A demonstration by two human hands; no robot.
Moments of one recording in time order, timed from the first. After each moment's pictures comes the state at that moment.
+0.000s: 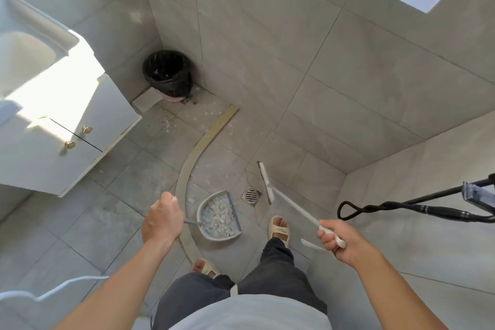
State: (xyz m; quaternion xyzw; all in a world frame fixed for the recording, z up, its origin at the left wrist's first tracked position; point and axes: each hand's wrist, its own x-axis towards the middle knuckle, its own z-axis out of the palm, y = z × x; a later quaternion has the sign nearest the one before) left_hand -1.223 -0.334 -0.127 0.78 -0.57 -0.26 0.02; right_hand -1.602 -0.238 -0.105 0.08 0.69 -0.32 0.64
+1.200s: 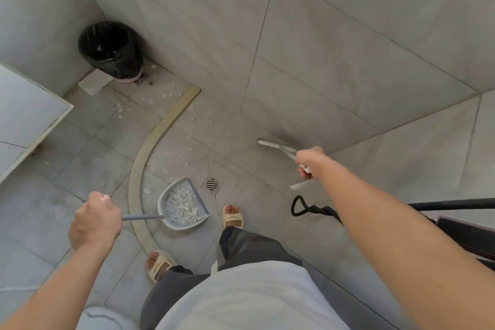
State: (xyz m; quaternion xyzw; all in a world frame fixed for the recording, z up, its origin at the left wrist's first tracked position) left_hand -1.363 -0.374 -0.118 0.87 -0.46 -0.19 -0.03; right_hand -1.810 -0.424 -0.124 -0.13 0.88 -0.07 0.46
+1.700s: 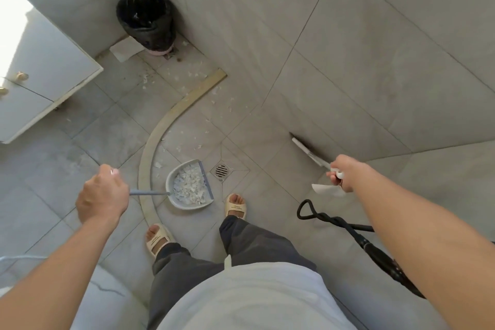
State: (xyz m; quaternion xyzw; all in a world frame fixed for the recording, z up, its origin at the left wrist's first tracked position) left_hand -1.348 -0.356 -0.127 0.88 -0.45 -0.16 -0.01; right_hand -1.850 -0.424 -0.144 -0.01 0.86 -0.09 0.50
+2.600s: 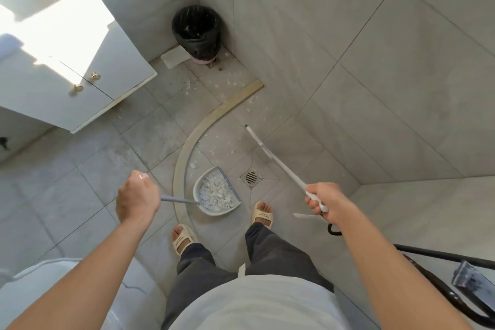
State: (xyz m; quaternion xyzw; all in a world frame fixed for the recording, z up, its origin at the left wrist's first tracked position) left_hand -1.314 -0.328 -0.113 0.92 -0.33 -0.21 0.07; right_hand -1.702 -0.373 -0.139 -0.13 0.77 -0.10 0.62
